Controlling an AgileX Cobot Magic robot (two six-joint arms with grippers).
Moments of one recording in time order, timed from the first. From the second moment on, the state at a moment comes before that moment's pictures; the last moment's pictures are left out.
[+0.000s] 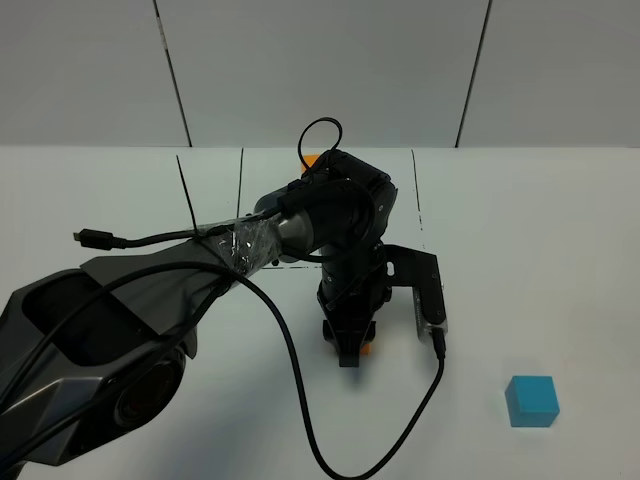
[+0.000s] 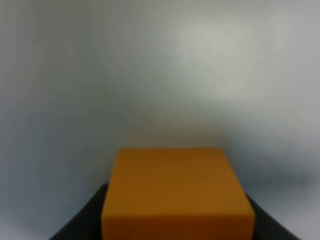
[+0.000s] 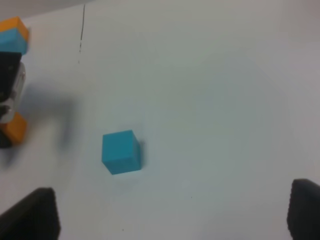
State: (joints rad) left arm -0.69 2.52 -2.10 0.00 1.17 0.92; right arm 0.03 -0.01 -0.49 0.01 1.06 0.09
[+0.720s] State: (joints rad) left arm -0.69 2.40 -2.10 0.01 1.18 0.67; right arm 0.03 -0.01 -0.49 0.01 1.06 0.09
